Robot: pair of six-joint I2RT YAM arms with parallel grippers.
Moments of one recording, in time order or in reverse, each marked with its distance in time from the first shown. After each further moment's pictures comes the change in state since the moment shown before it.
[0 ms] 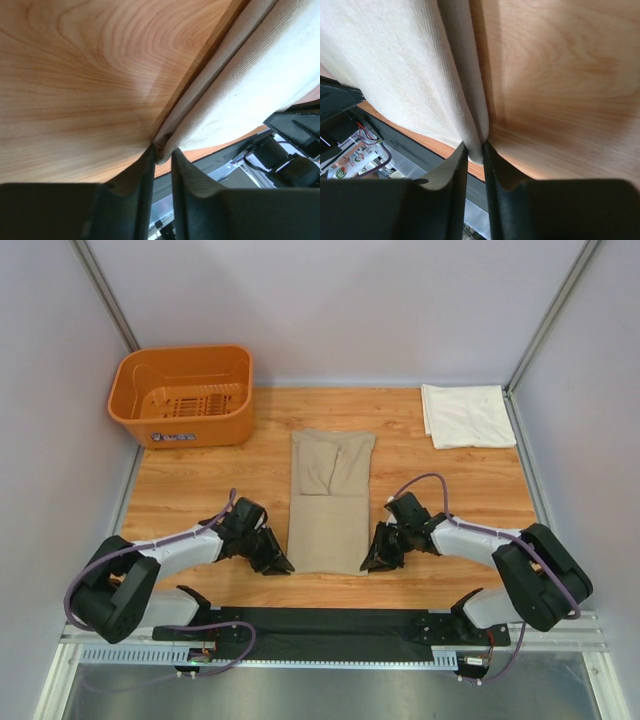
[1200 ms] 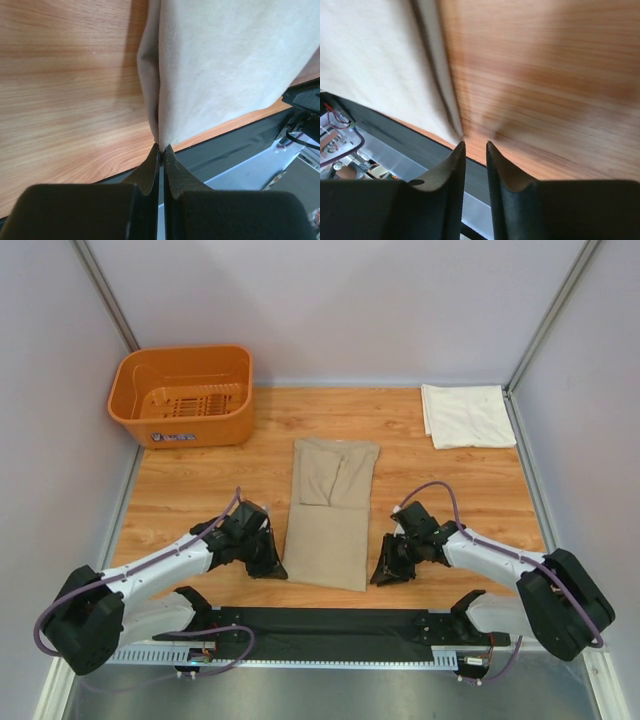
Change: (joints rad) left arm -0.132 -0.220 0.064 -0.232 -0.114 0.164; right arm 0.022 -0.167 -0.042 -0.171 0.004 -0.069
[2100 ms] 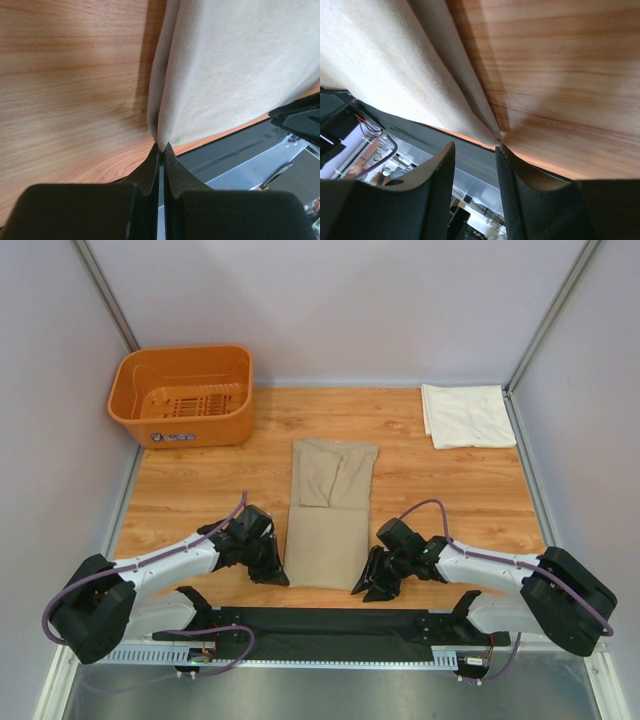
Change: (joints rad) left arm -0.020 0.080 -0.037 0.058 0.033 0.000; right arm 0.235 -0.002 -0.069 0.134 0.082 0.452
